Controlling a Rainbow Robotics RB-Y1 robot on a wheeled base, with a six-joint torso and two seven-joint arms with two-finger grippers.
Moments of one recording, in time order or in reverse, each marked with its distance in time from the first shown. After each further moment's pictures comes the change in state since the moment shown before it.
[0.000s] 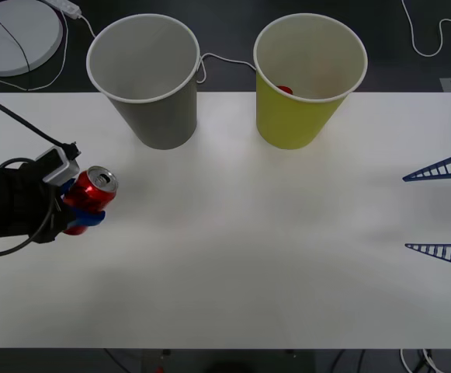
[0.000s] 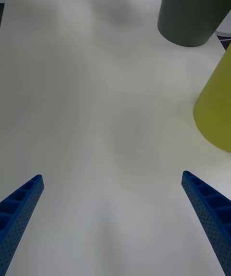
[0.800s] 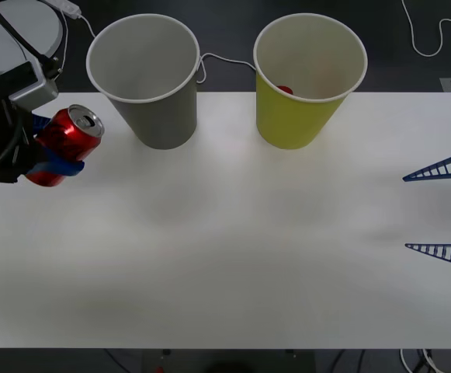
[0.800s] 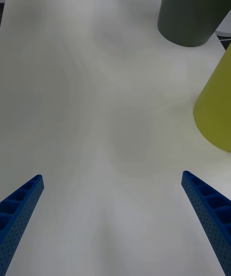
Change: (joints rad) right arm 0.000 0.000 0.000 0.000 0.000 0.000 0.000; left arm -0.339 0.220 0.002 -0.042 0.171 -0.230 0.251
